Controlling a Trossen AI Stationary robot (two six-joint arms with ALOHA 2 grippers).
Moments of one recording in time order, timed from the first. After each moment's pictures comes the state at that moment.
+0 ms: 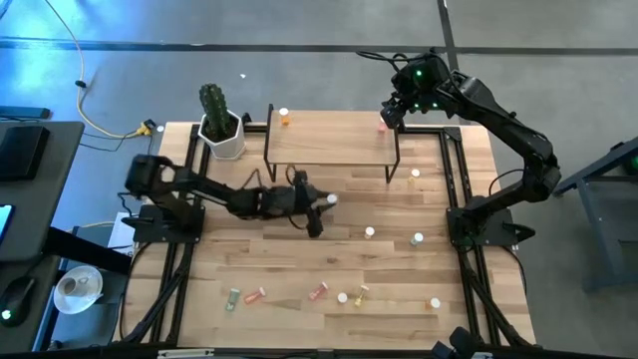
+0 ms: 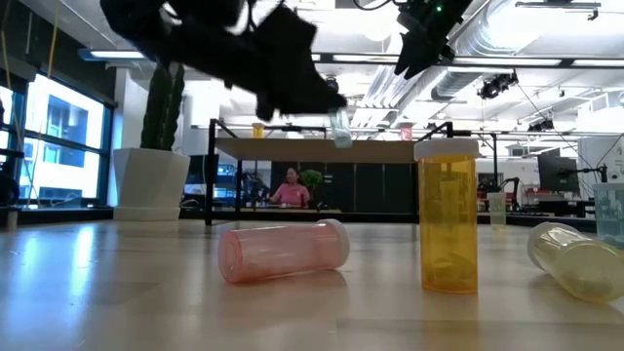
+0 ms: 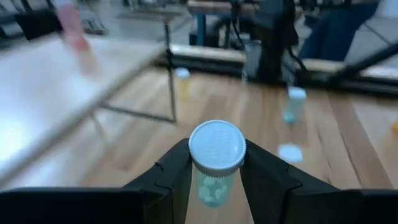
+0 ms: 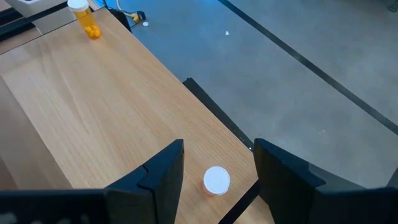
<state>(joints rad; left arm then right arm) 0.09 1.64 0.79 0.57 -0.32 -0.07 -0.72 1.42 1.59 -0.90 0.05 -0.04</state>
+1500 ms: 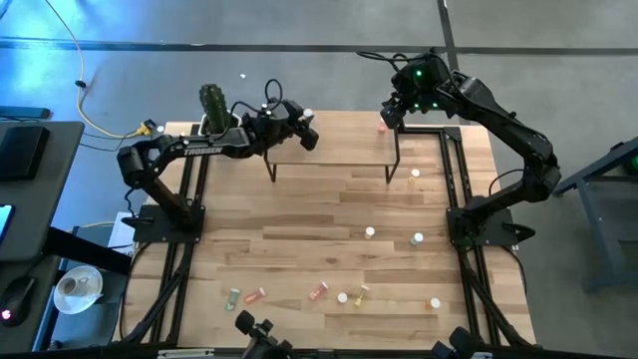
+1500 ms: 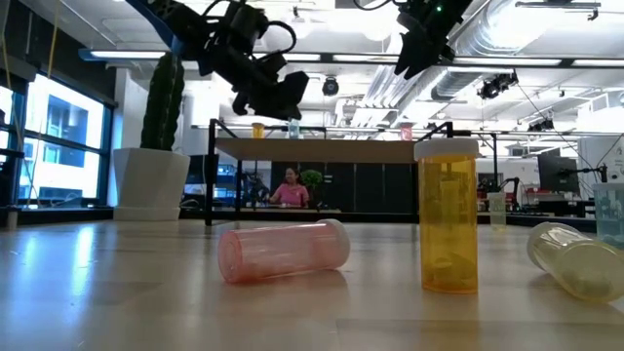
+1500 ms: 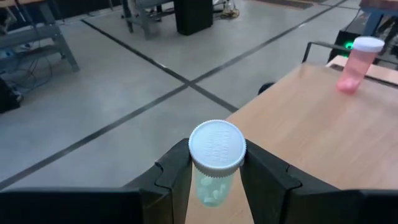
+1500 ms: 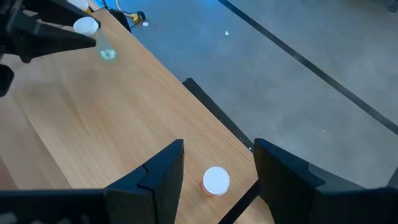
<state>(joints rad) 0.63 1.61 1.05 0.21 -0.33 -0.04 -0.72 1.42 1.59 -0.89 0.05 -0.04</state>
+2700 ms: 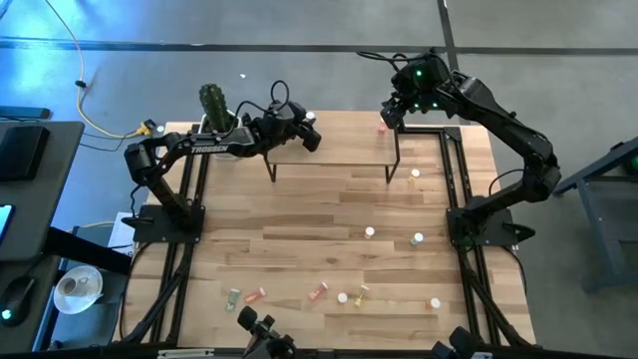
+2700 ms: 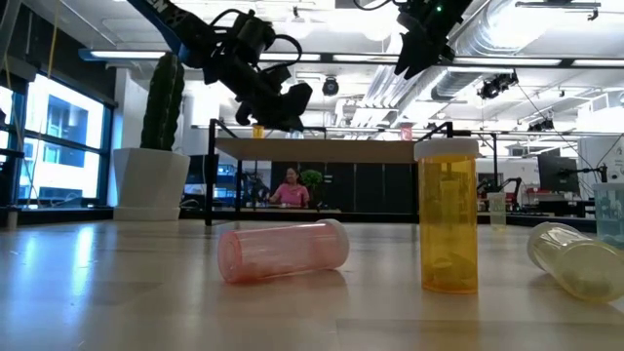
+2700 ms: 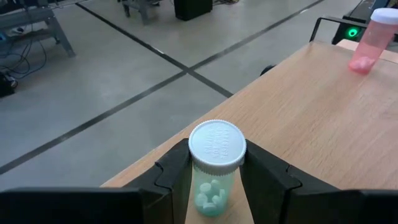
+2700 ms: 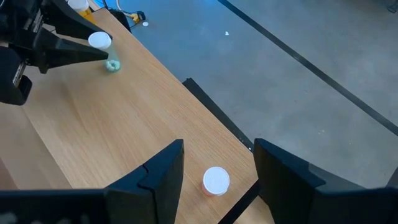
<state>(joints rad) 0.64 1.67 1.07 0.18 -0.31 -0.07 -0.72 1.42 1.59 -0.89 0.05 -0.04</state>
